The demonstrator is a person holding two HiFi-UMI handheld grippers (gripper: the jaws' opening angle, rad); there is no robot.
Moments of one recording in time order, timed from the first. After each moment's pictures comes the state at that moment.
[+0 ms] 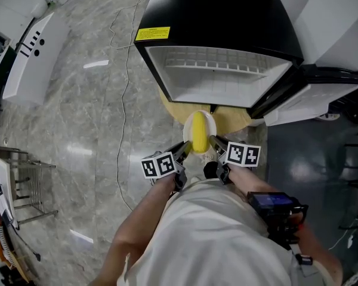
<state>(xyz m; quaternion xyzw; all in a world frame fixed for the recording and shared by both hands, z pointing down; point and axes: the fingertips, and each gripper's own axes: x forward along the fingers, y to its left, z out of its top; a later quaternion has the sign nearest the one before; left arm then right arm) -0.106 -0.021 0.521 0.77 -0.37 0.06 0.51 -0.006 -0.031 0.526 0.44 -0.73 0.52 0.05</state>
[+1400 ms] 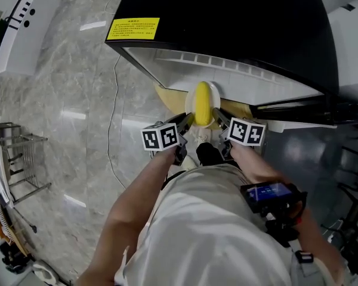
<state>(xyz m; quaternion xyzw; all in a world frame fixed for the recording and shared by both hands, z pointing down) -0.051 -0.120 0.567 0.75 -0.38 0.10 0.52 0.050 -0.135 0.570 0.44 -0.73 0.51 0.10</state>
